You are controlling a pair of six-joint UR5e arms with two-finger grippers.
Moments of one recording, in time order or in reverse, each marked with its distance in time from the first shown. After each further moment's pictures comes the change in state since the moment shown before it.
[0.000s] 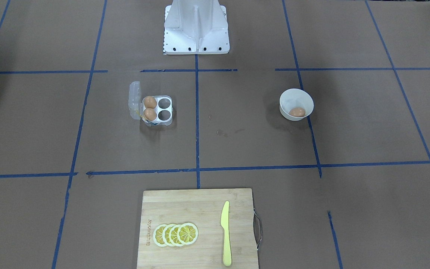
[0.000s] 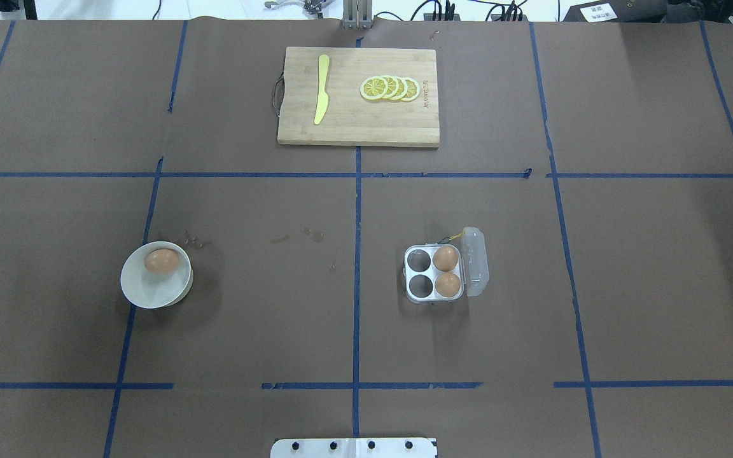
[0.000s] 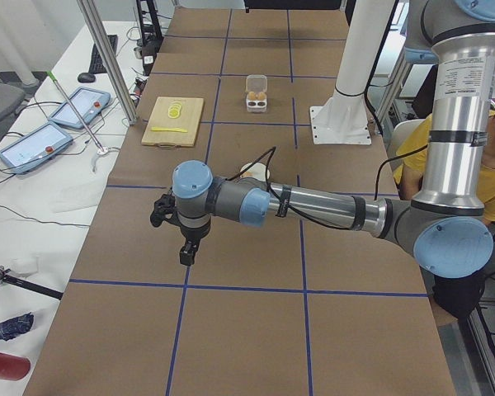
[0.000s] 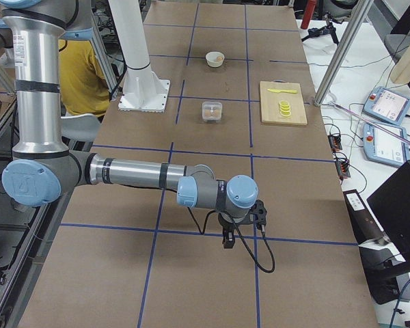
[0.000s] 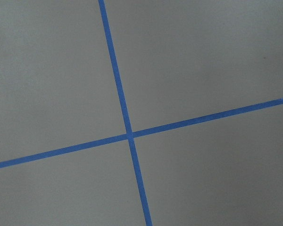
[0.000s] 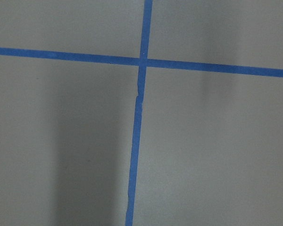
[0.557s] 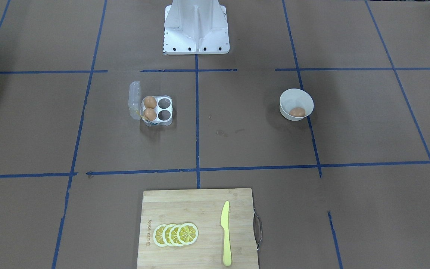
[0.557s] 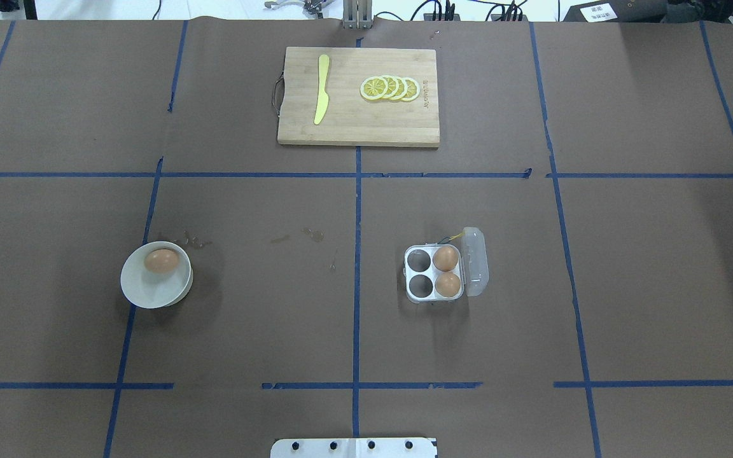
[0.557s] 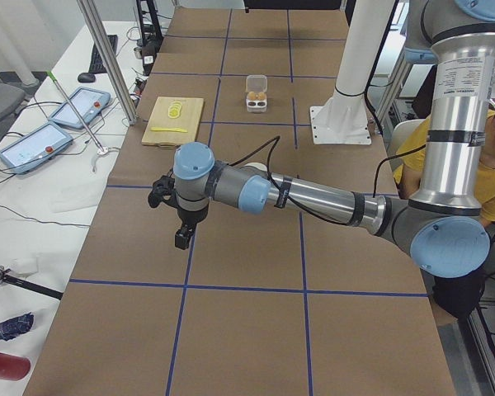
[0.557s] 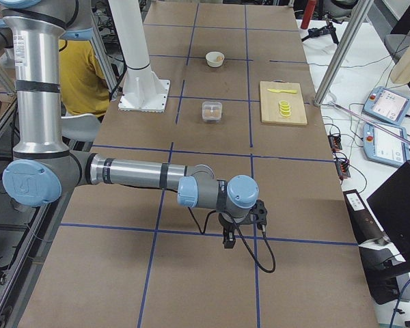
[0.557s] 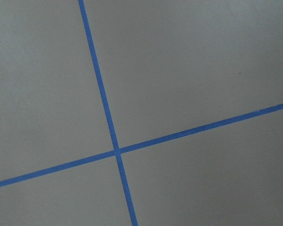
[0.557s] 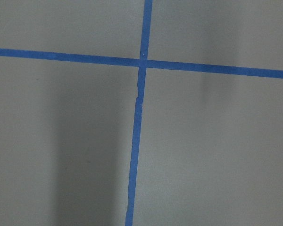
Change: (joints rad) left arm 0.001 -0.041 -0.065 -0.061 -0.007 -0.012; right arm 0.000 0.002 -0.003 0.000 0.000 0.000
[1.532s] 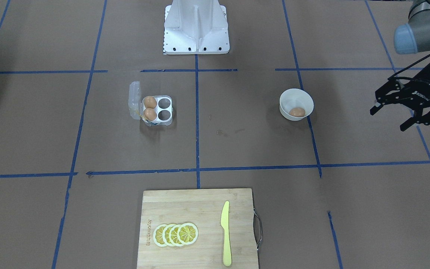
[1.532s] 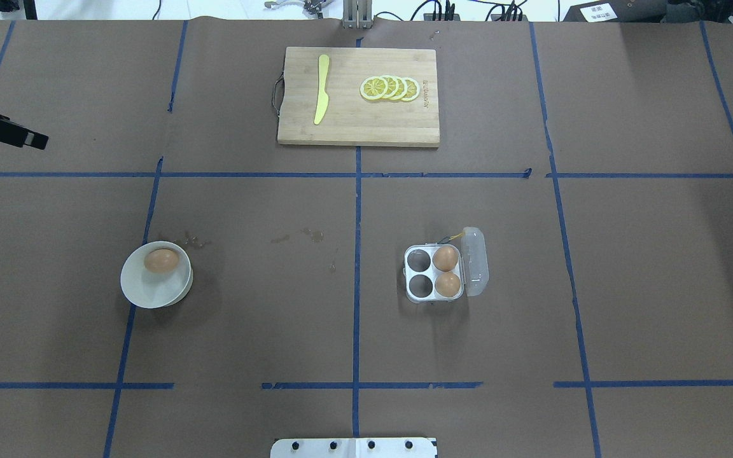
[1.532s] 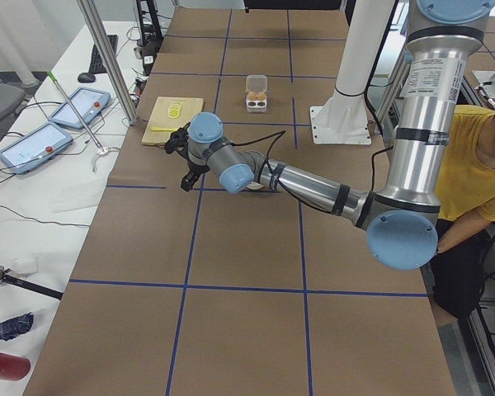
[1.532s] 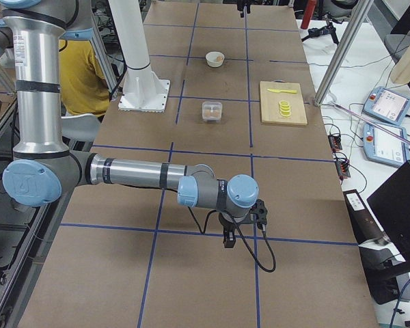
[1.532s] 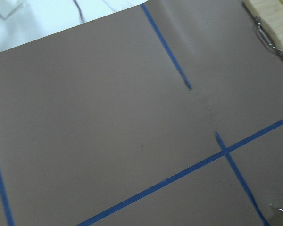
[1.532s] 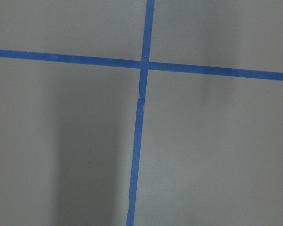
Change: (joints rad) left arm 0.355 -0.045 -0.004 -0.462 0.003 -0.467; right arm 0.000 0.001 0.005 0.001 0.000 0.000
